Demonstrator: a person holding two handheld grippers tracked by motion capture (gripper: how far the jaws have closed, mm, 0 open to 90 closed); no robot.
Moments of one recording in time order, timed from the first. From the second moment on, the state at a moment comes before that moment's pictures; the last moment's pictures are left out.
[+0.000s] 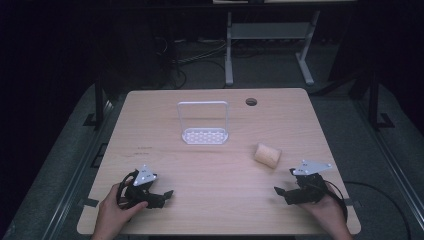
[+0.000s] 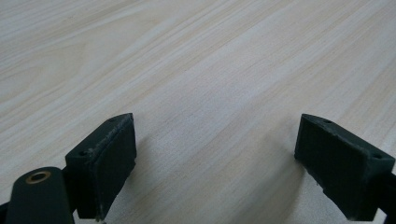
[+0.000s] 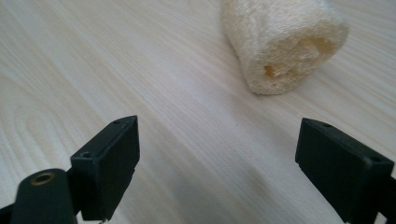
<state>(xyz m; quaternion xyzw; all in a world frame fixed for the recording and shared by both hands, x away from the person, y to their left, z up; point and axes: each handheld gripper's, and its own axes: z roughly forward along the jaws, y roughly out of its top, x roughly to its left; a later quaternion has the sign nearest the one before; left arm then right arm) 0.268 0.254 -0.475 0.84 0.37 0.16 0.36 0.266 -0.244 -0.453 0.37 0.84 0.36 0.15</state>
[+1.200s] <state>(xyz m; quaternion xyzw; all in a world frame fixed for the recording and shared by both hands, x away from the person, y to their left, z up) 0.268 0.254 -0.475 0.84 0.37 0.16 0.36 0.310 -0.254 -0.430 0.38 0.83 0.37 0.15</state>
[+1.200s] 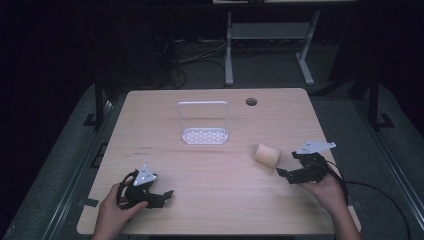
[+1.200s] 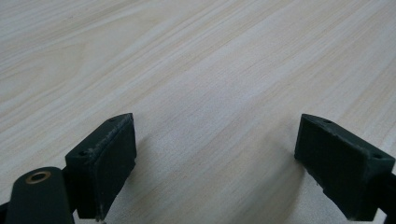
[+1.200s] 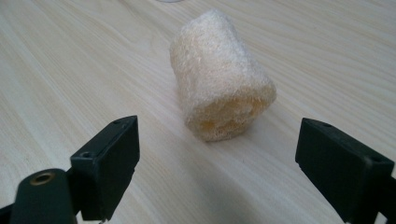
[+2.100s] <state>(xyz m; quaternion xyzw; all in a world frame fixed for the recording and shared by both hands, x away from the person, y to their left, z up) 0.268 0.254 -0.475 0.84 0.37 0.16 0.36 0.343 -0.233 -0.426 0.38 0.84 0.35 0.14</state>
